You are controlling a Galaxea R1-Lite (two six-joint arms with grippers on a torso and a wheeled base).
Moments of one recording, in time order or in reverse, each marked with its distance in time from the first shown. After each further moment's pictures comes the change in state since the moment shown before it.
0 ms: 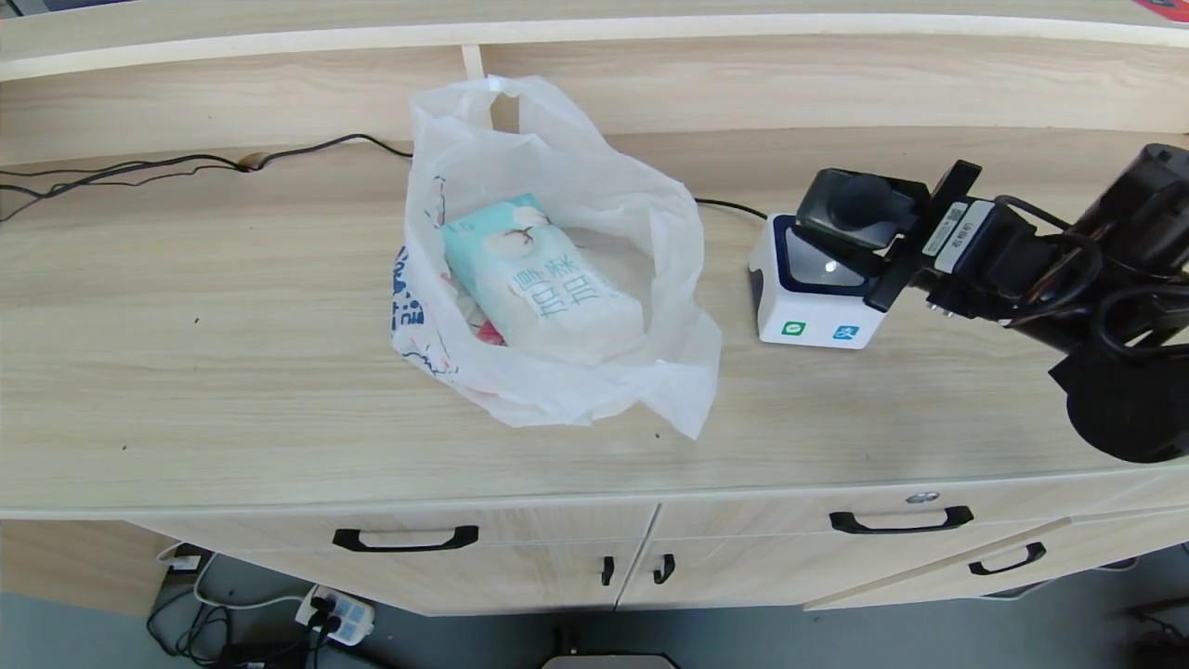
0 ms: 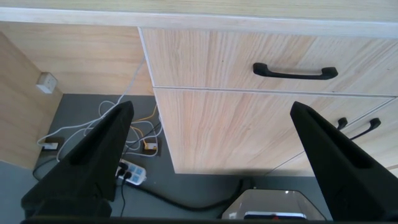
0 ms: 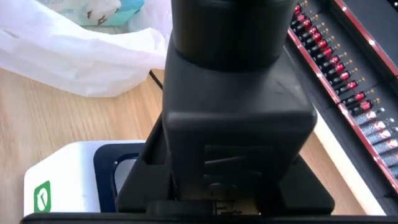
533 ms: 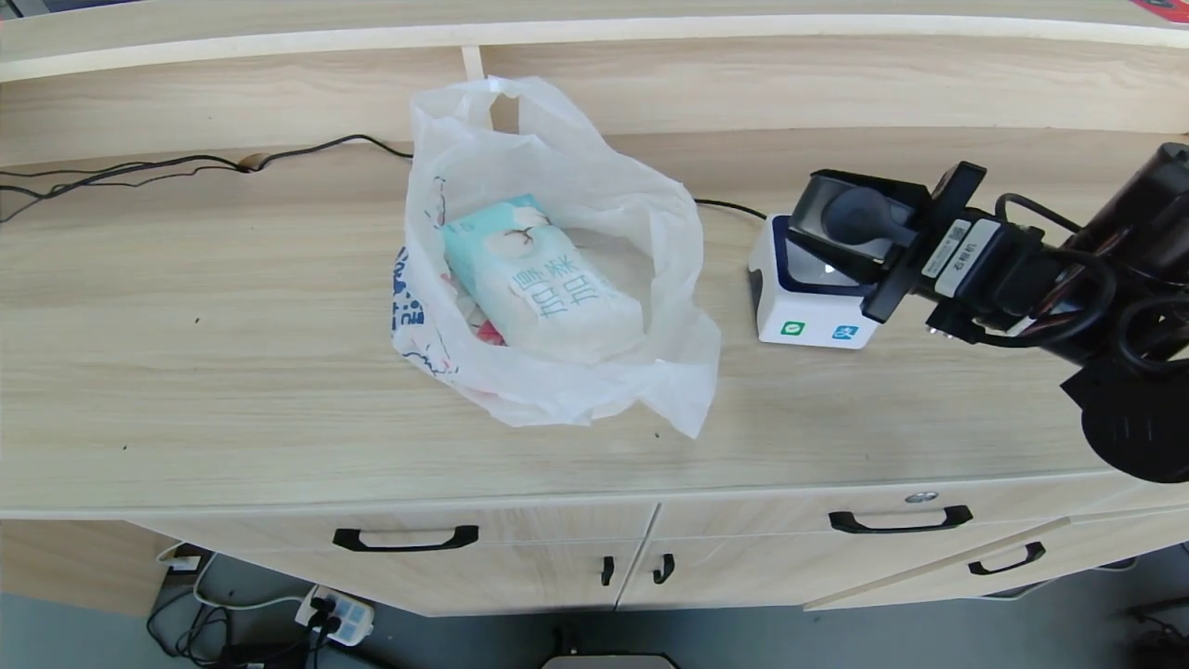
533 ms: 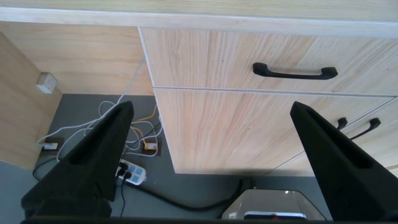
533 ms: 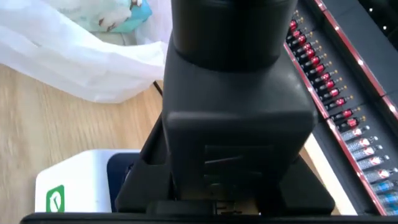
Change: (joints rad) left arm 0.000 0.000 0.000 0.000 0.000 0.000; right arm 0.033 -0.030 0.042 -0.002 -0.001 -0.085
